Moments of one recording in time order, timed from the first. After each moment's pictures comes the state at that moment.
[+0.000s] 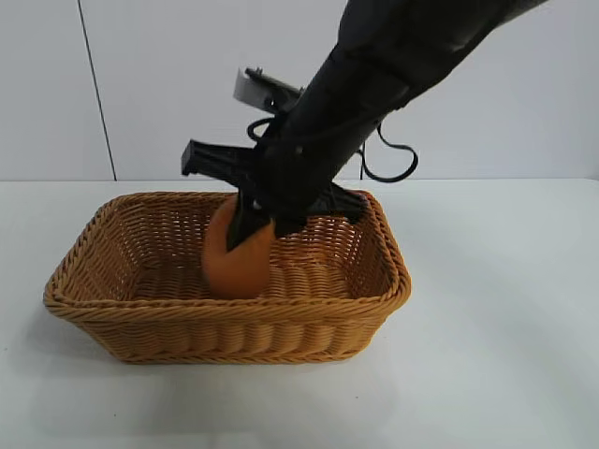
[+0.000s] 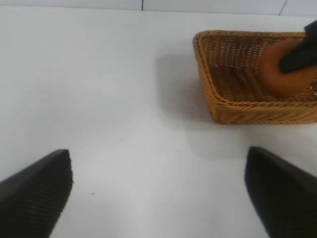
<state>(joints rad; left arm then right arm) -0.01 0.00 -0.50 -0.08 1.06 -0.01 0.64 2.07 -1.38 0.52 0.50 -0.10</state>
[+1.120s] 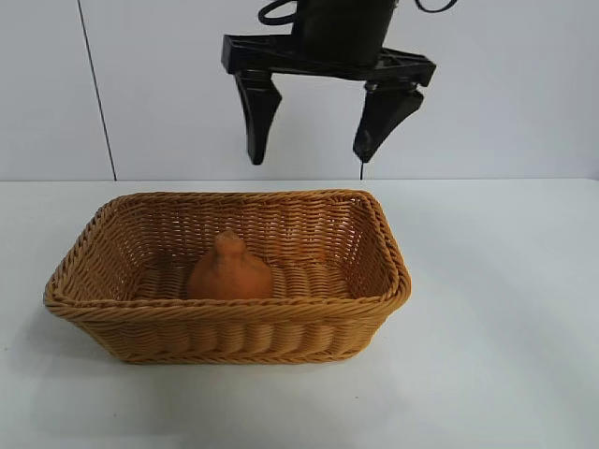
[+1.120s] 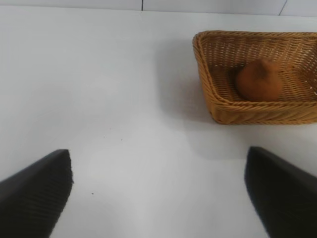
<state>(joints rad) -0.01 0.00 -0.50 -0.08 1.06 -0.01 0.60 1.98 -1.78 0.01 1.20 0.16</state>
